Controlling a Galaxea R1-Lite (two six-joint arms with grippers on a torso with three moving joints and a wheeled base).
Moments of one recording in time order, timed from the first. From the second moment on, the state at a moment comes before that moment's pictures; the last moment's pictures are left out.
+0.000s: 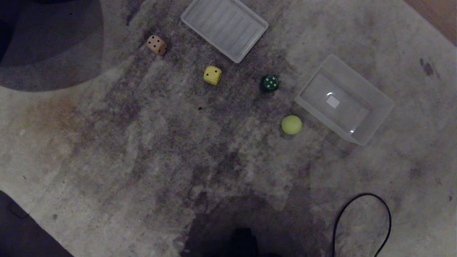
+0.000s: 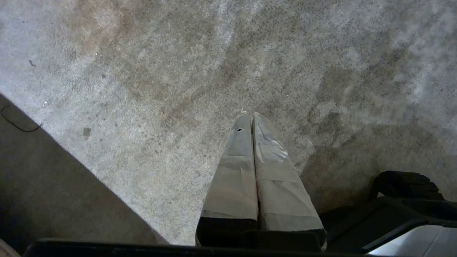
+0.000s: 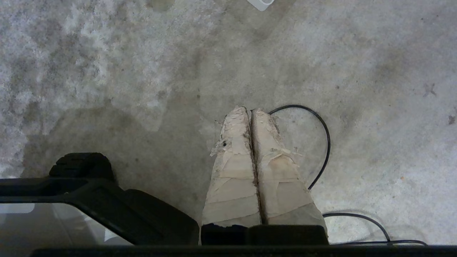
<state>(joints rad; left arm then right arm) 0.00 0.00 0.00 0.00 0.05 -0.02 0.00 0.00 0.00 -0.03 0.01 -0.01</state>
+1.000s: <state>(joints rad) 0.00 0.00 0.00 0.00 0.05 -0.03 0.00 0.00 0.00 -0.03 0.01 0.00</state>
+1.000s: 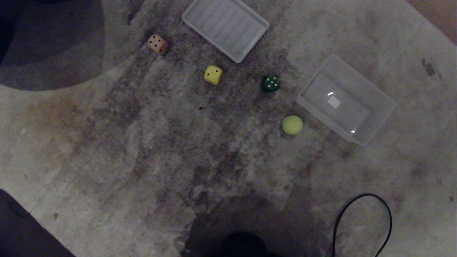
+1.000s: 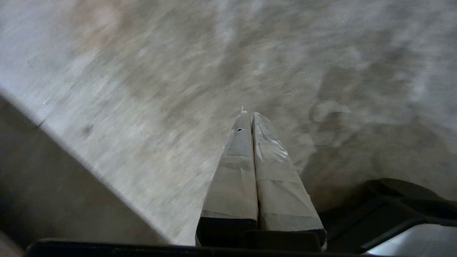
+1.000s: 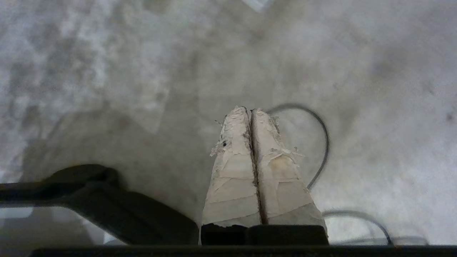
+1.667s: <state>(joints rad) 0.00 0.00 0.00 0.00 0.05 -0.03 0.00 0.00 0.00 -0.03 0.01 0.00</state>
